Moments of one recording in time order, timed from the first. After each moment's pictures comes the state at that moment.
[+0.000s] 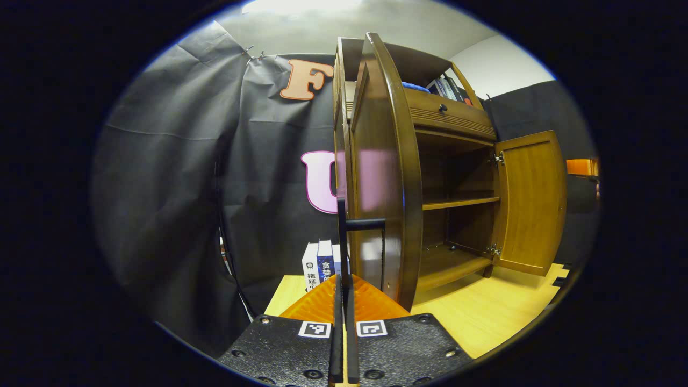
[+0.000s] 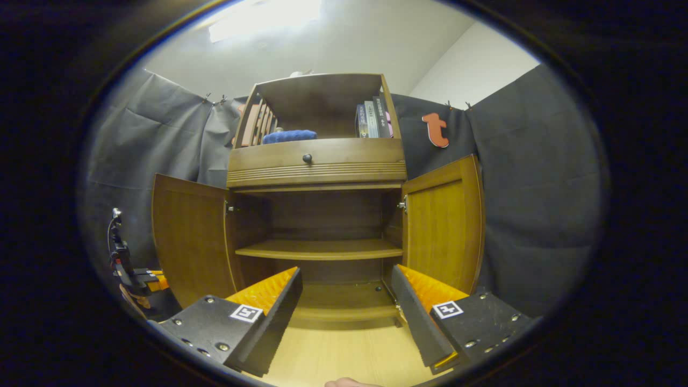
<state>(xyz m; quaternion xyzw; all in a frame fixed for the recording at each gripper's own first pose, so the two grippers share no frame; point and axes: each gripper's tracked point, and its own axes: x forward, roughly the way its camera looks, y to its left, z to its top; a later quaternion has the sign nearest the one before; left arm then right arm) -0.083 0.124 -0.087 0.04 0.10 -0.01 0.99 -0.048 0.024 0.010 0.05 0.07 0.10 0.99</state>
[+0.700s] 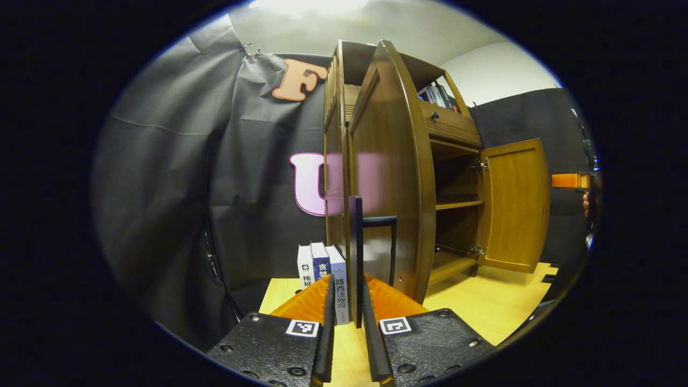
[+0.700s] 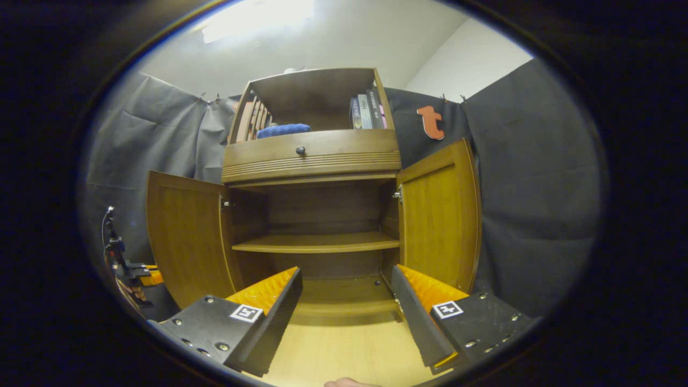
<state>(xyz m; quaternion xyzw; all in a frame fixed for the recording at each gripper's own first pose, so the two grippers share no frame) -0.089 0.140 -0.086 0.03 0.09 -0.06 0.99 -0.053 0.008 -0.011 0.06 0.08 0.09 0.99</state>
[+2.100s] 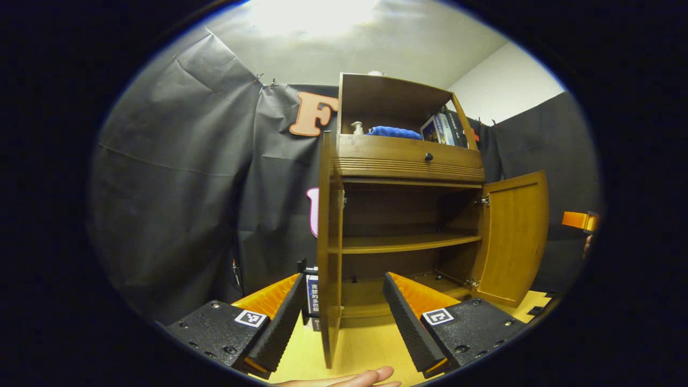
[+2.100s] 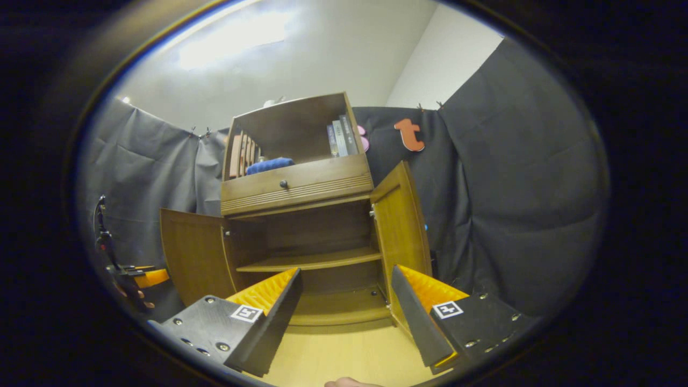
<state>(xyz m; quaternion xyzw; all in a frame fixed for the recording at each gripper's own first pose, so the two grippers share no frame) -0.147 0.044 0.014 0.01 0.03 0.02 1.00 -0.088 -0.069 0.021 0.12 0.03 0.08 0.99</state>
